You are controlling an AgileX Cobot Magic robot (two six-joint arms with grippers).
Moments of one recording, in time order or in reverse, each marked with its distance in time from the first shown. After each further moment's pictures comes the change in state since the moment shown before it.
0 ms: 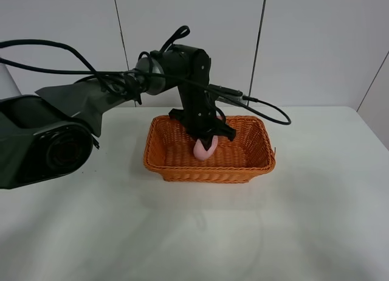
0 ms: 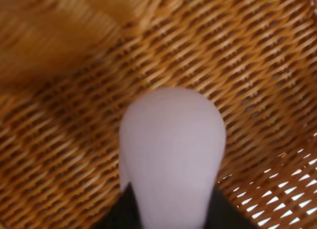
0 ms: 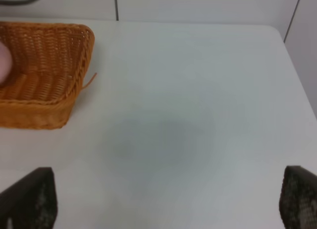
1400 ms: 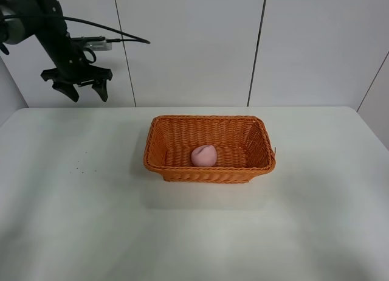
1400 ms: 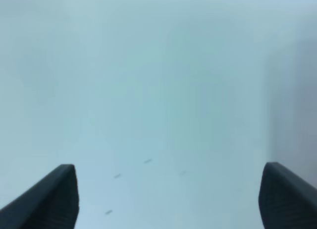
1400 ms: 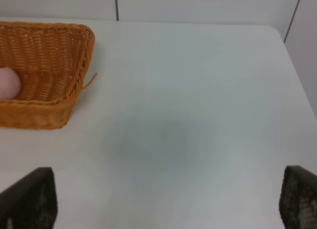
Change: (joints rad) left arm 0.610 -0.178 0.059 0.030 0.072 0.054; right arm 0.000 0.000 0.000 0.000 0.000 0.000
